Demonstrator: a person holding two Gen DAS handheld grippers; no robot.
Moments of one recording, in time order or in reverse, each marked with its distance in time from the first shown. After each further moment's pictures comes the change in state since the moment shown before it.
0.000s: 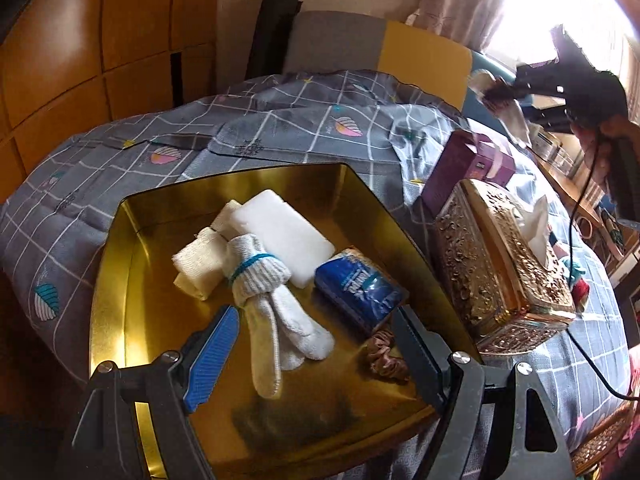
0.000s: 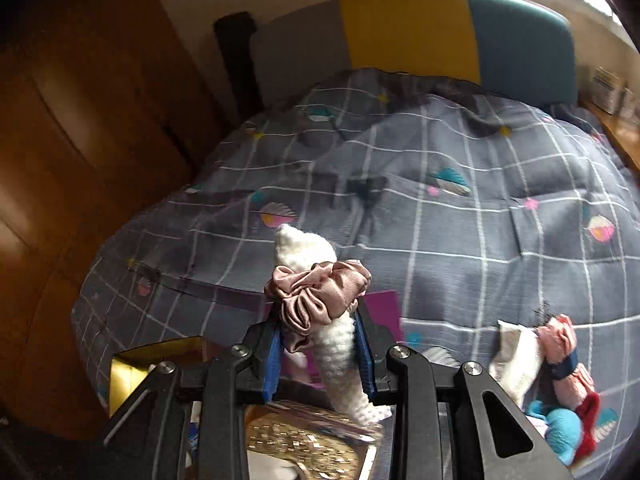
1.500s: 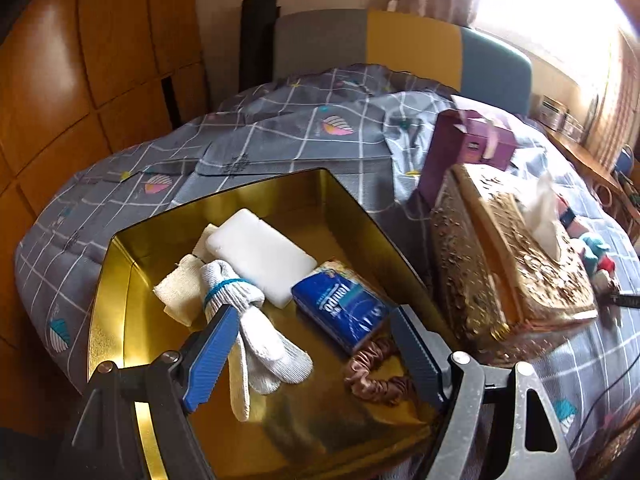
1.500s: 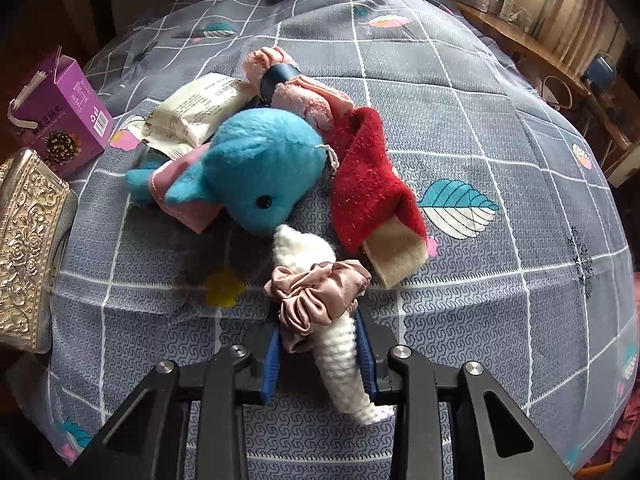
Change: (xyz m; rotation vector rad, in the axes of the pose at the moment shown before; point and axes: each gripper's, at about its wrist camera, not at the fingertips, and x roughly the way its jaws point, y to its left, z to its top) left arm 0.012 -0.048 0.006 0.133 -0.010 0.090; right arm -0.072 -0.241 -0.248 0.192 0.204 -0.443
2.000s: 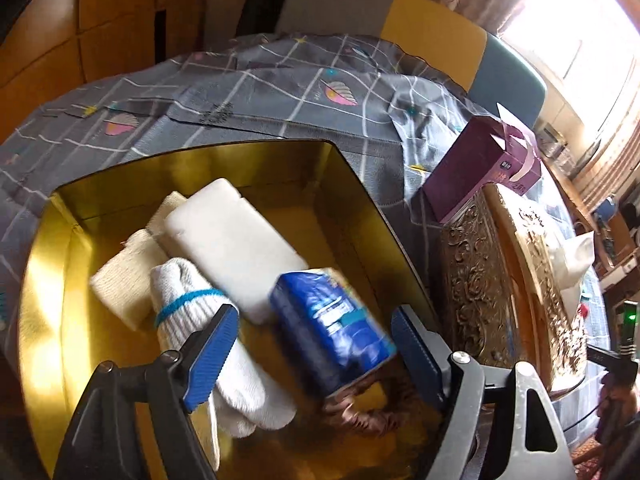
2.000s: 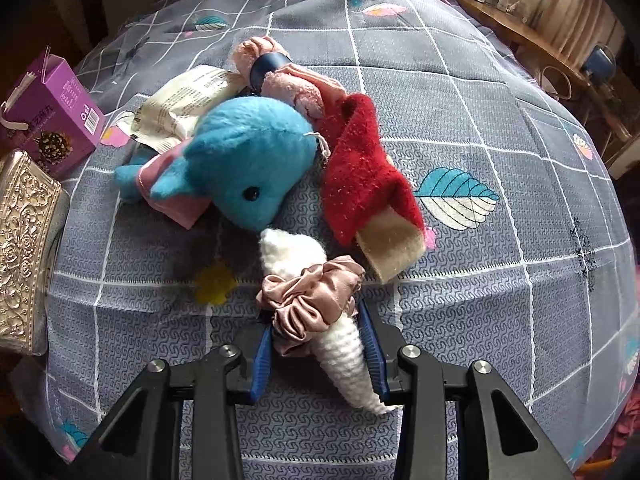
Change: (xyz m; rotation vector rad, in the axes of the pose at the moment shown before) left arm 0.056 0.028 0.019 -0.173 0.138 -0.136; right arm 0.015 -0.004 0.003 0.011 0.038 -0.008
